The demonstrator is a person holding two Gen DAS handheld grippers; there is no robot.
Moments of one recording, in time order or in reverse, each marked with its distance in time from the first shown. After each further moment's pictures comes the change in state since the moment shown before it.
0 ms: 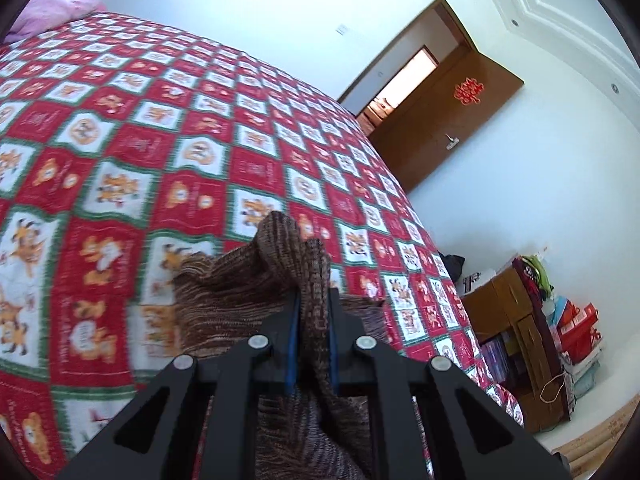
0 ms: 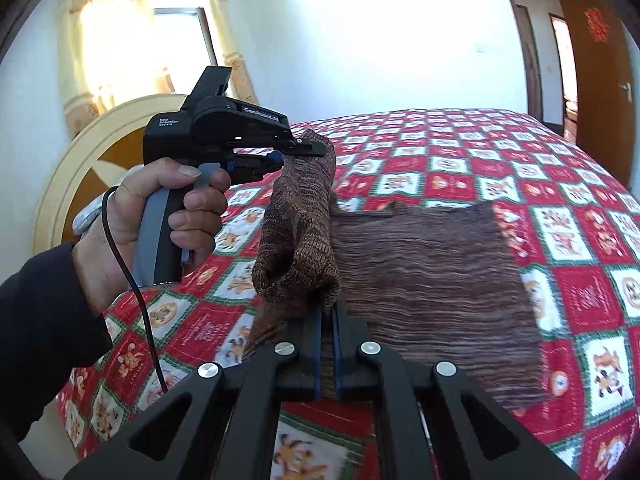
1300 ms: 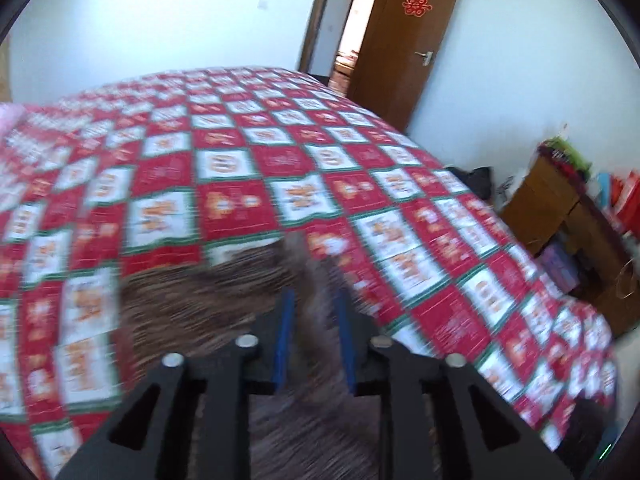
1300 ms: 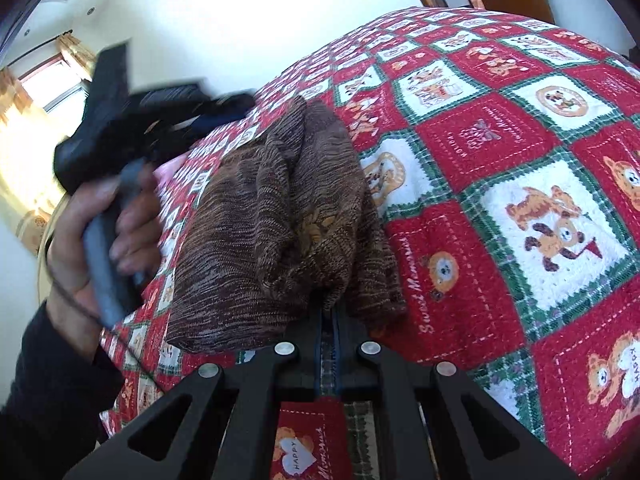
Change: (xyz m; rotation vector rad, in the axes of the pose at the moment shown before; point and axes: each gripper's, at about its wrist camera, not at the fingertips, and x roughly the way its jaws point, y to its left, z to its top) left arm 0.070 -0.121 -0.056 0.411 0.061 0.209; right arm -0.010 -0.137 -0.058 0.477 0.105 -0.034
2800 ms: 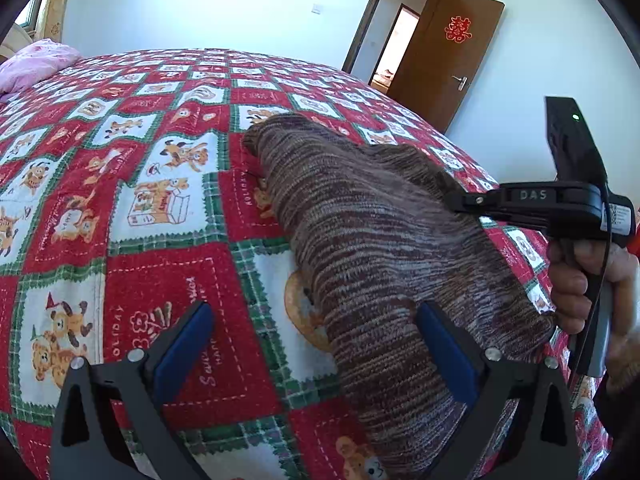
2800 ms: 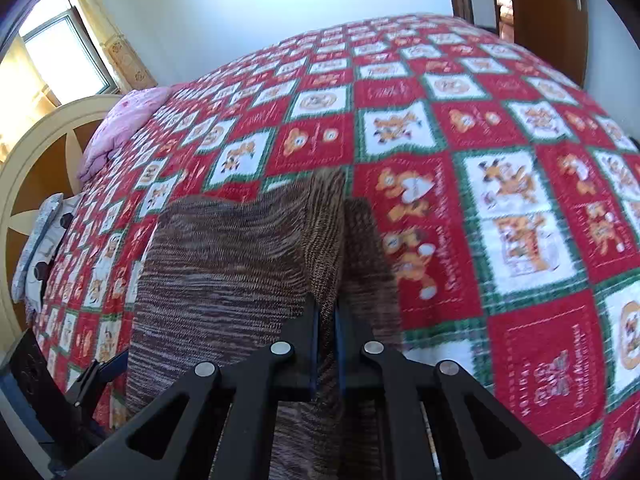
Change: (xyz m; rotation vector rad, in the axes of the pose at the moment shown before) left arm -0.014 0.078 -0.121 -0.168 -0.043 0.000; right arm 0.111 0.040 0.141 -0.219 0.091 -0.196
